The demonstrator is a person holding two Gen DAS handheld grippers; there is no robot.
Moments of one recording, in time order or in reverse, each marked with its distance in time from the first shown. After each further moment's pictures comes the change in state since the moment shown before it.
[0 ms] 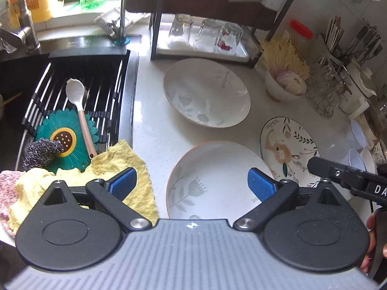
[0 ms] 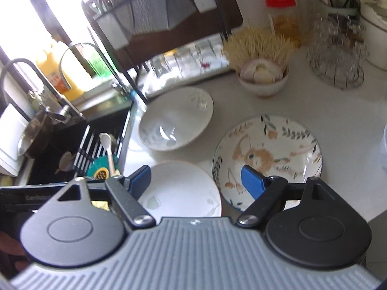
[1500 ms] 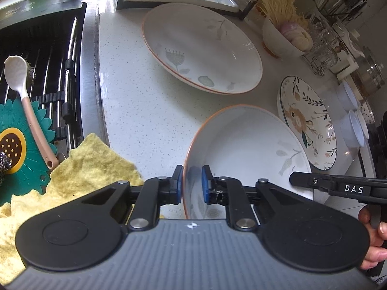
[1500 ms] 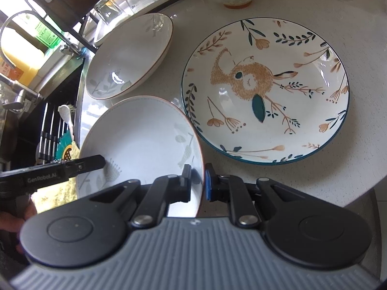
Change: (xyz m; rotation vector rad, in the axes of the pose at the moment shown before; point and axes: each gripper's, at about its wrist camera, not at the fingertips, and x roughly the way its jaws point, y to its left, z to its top) left arm 0.116 0.043 0.008 0.116 0.185 -0.205; right arm 0.082 -0.022 -0.037 0.206 0.209 -0.076
